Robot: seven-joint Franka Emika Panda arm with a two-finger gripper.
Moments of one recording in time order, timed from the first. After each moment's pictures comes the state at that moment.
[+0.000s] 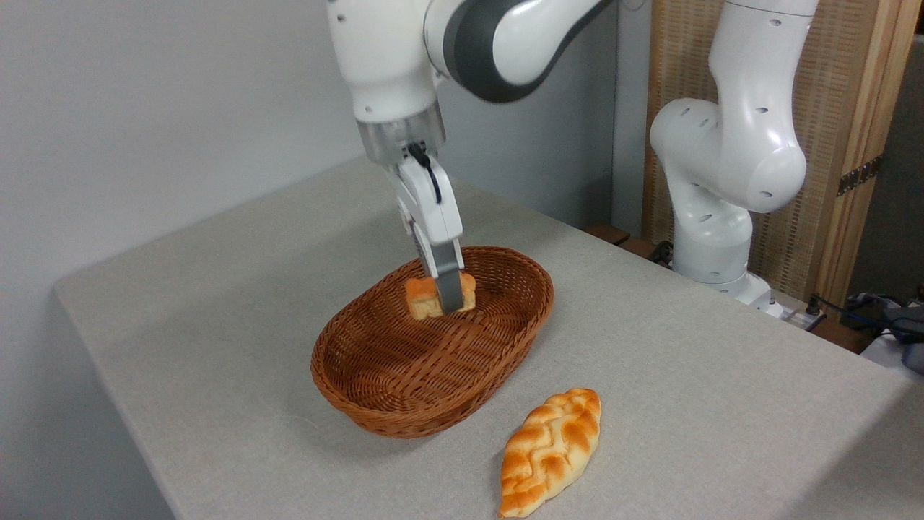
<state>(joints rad) -0.30 -0.25 0.11 -2.19 0.04 1.88 0.90</state>
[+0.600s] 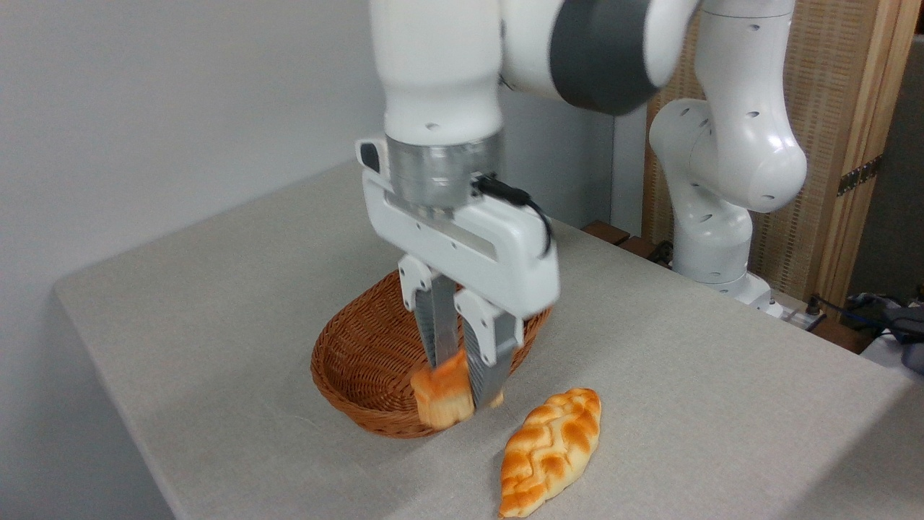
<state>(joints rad) -0.29 -0.06 0.48 -1.90 0.00 1.94 0.93</state>
